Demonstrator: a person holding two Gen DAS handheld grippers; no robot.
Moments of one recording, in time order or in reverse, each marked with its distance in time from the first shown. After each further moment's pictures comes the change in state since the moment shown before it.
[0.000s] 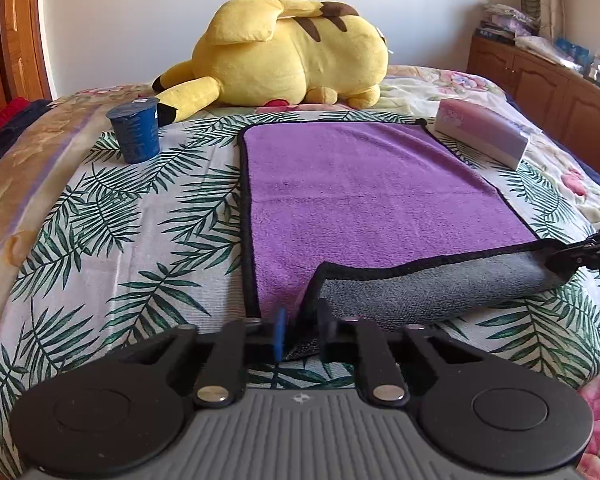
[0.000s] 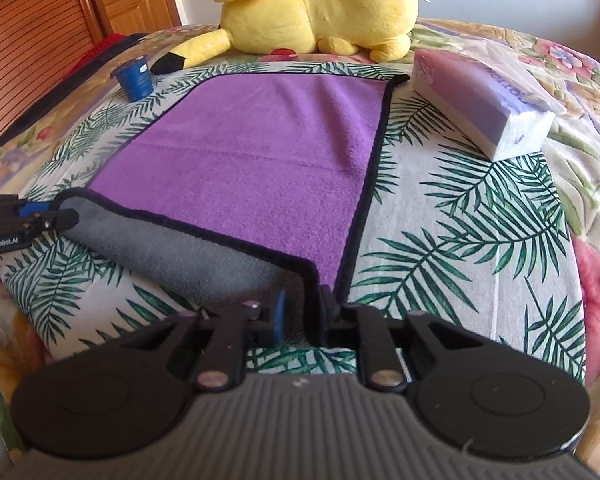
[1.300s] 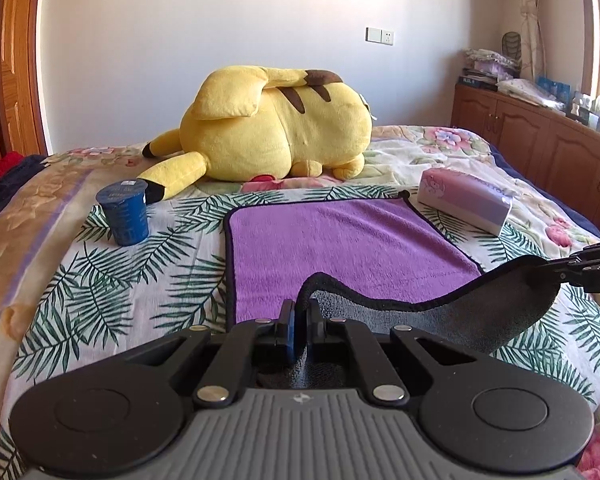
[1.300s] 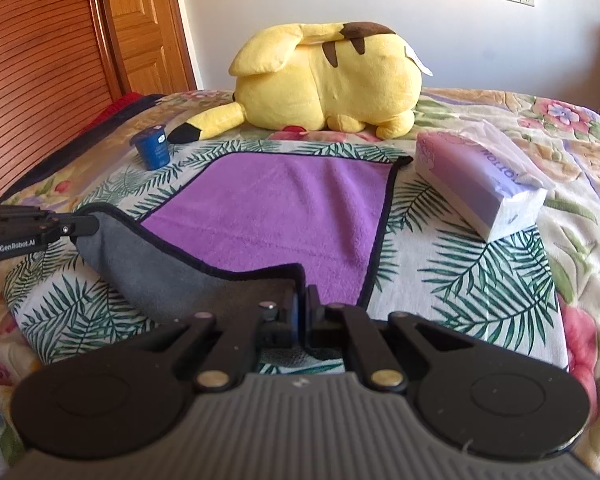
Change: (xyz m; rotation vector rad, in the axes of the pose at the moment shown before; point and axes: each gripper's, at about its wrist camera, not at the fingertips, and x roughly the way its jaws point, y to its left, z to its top) left arm -0.014 -0.008 0.039 0.014 -0.176 -0.028; right arm -0.023 0.000 0.021 -0.024 -0.220 0.018
